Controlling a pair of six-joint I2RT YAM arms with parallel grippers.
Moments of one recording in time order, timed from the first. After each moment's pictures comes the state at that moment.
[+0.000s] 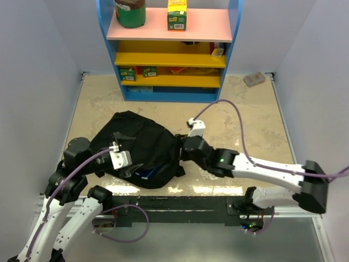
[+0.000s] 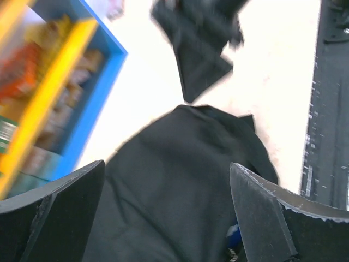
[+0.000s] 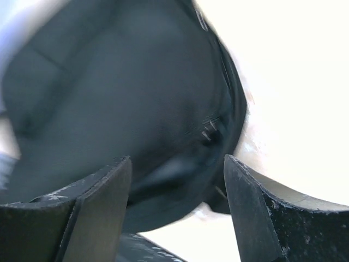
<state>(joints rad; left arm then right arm) -0.39 0.45 0.80 -0.69 0.69 0.63 1.13 1.27 0.85 -0.21 0.47 0.81</state>
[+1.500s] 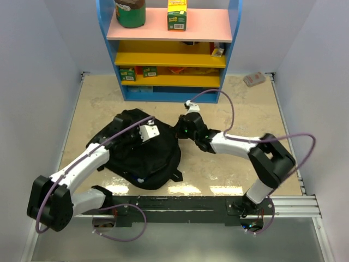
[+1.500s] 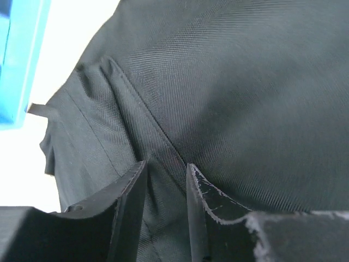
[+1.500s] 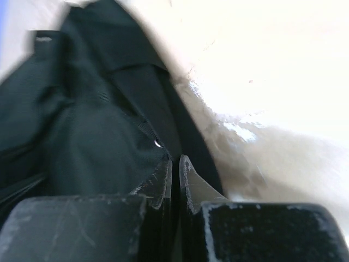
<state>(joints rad) -0.40 1.13 0.69 -0.34 0.19 0.78 0.76 1.69 0.93 0.23 0.14 0.69</state>
